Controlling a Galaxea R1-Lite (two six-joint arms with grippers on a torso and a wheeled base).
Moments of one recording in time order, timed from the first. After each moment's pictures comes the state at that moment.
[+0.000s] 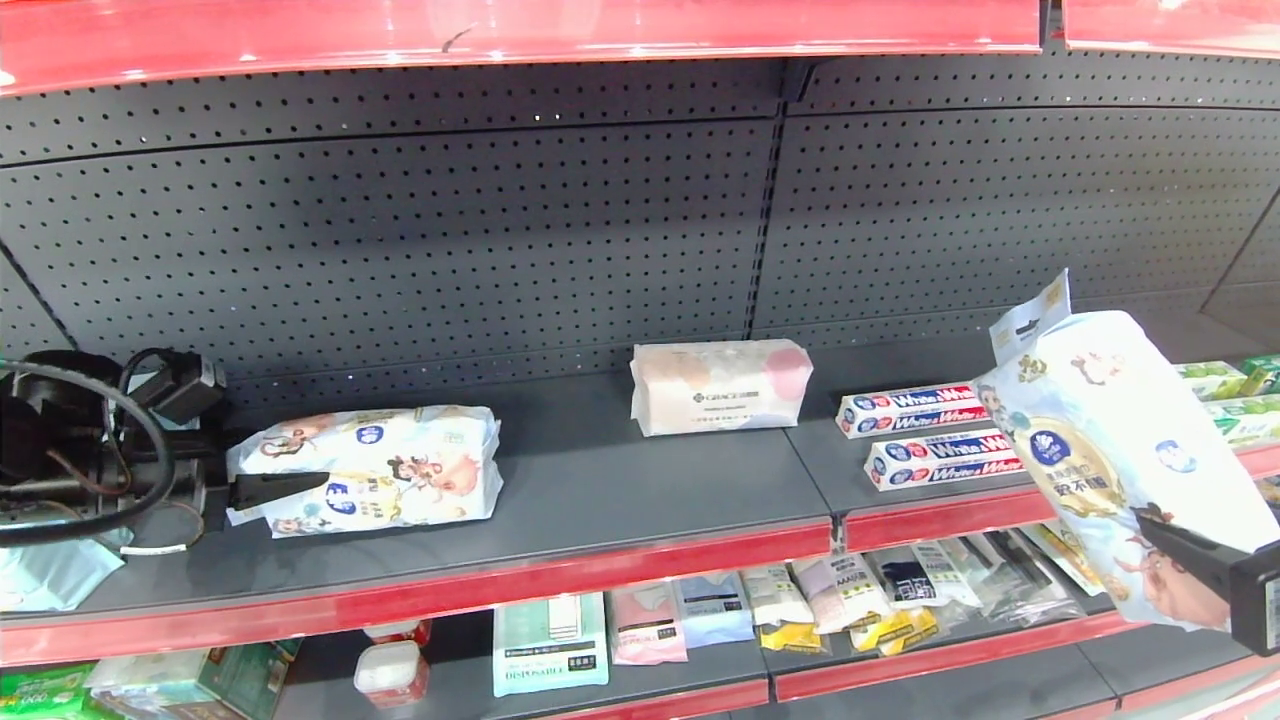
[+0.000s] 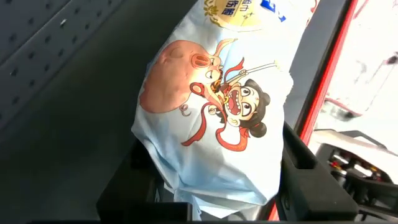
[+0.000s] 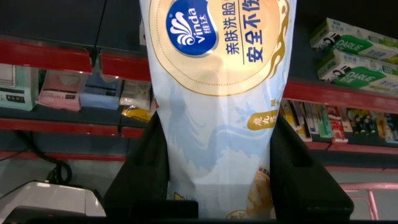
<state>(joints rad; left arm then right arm) 0.42 1.96 -0.99 0.02 -1.05 1.04 0.02 1.01 -0.39 -0.22 -0.04 -0.31</state>
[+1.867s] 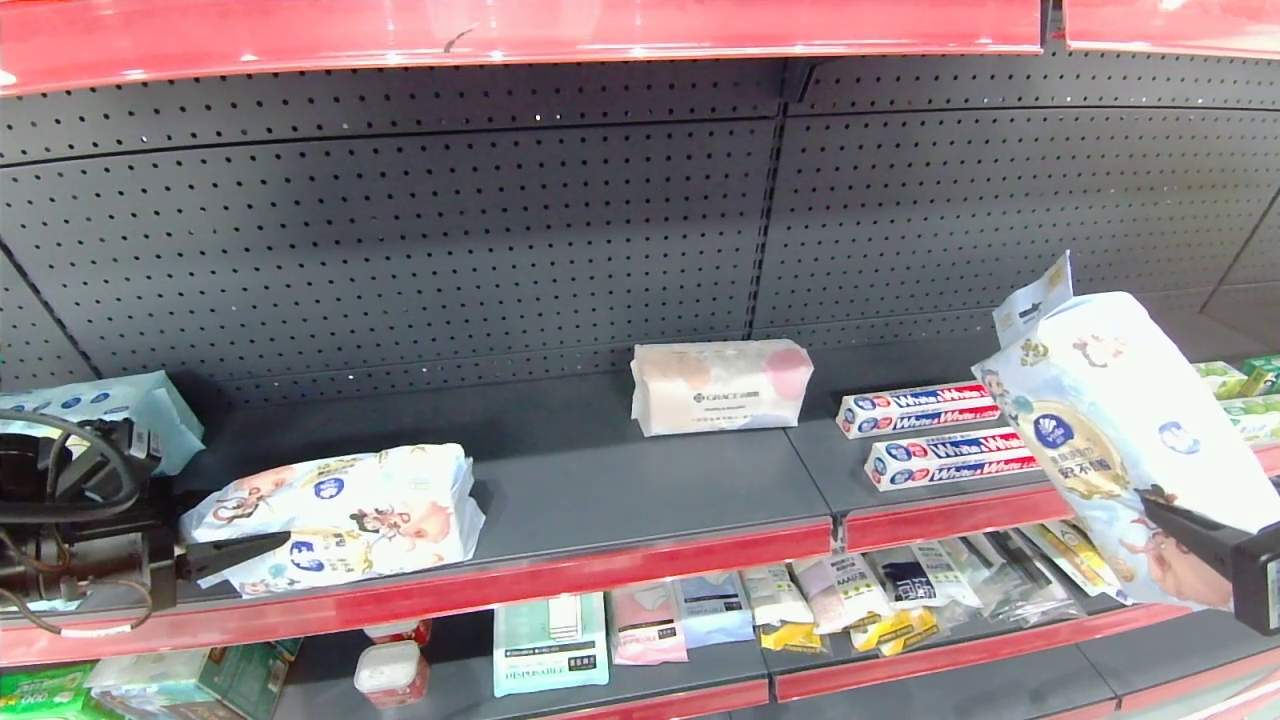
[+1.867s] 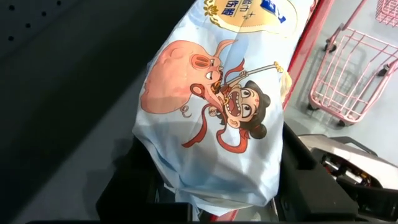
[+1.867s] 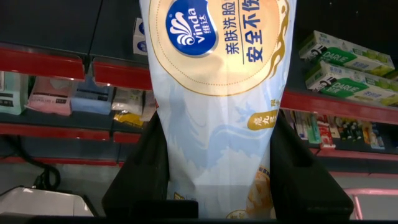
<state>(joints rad) 0.55 1.95 -0.80 0.00 -1.17 1.21 0.02 1.02 -0.42 -0.22 -0.06 -0.35</state>
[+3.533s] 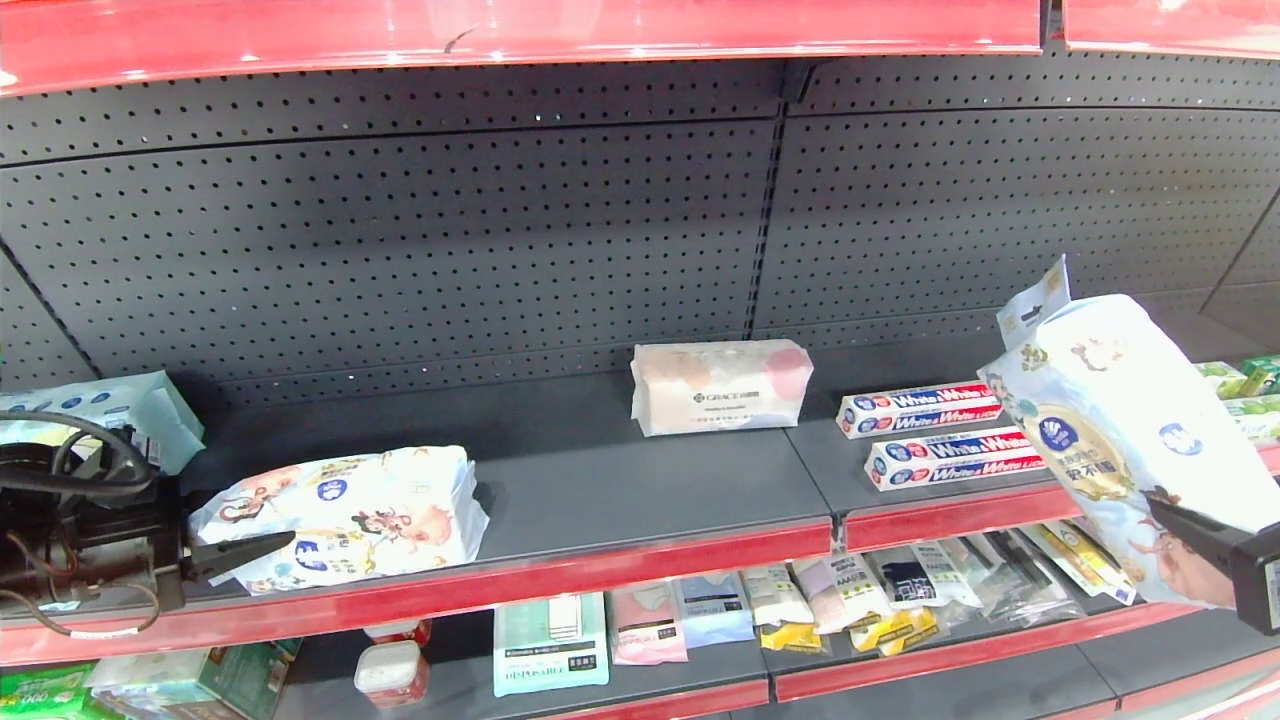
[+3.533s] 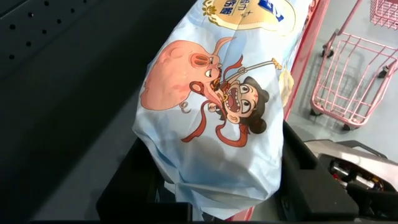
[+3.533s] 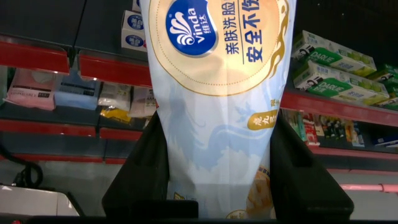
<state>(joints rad) 0.55 2.01 -0.81 -0.03 -1.24 1.28 0.02 1.03 -0.42 -0.22 -0.09 -0.39</state>
